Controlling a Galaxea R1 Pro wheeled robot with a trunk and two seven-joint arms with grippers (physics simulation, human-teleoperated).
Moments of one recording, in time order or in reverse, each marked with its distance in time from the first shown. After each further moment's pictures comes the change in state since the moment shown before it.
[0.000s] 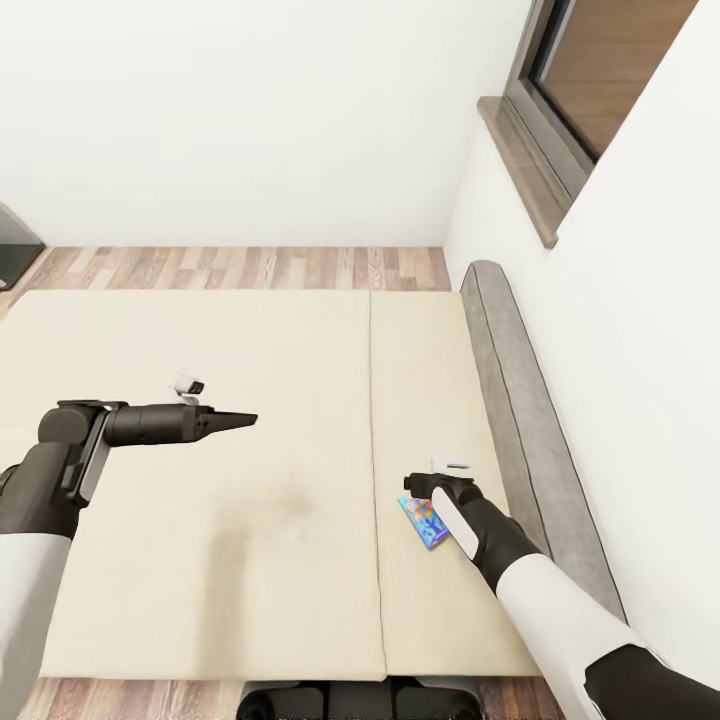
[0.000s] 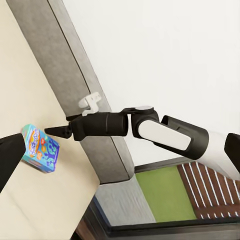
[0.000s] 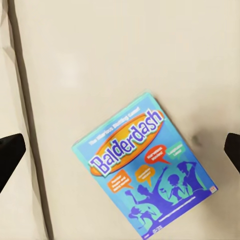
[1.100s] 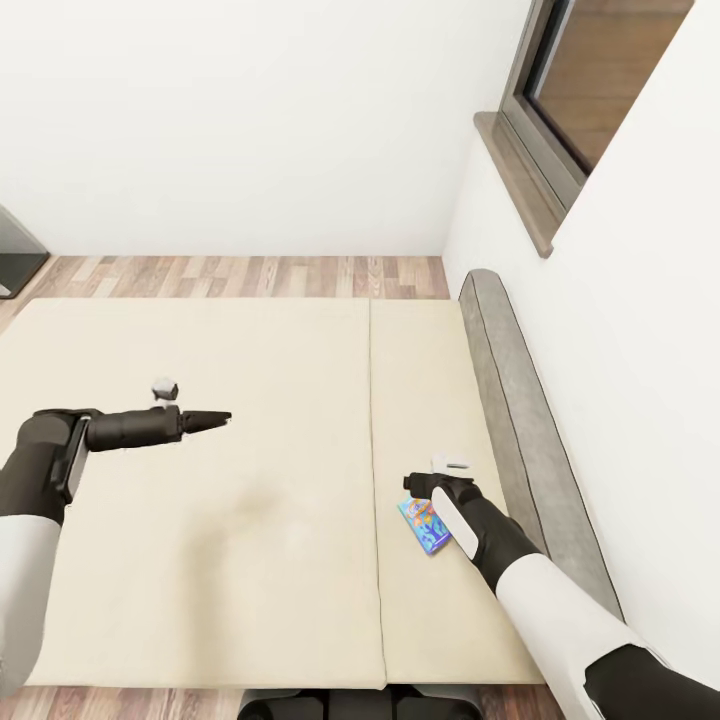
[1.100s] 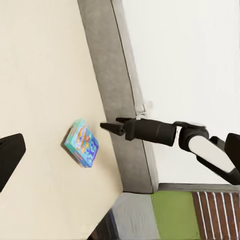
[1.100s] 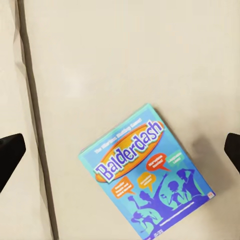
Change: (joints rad) left arm -0.067 0.014 0.173 0.250 -0.208 -0.033 0.005; right arm 0.000 0.001 0.000 -0.001 -0.004 -0.001 0.000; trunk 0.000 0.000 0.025
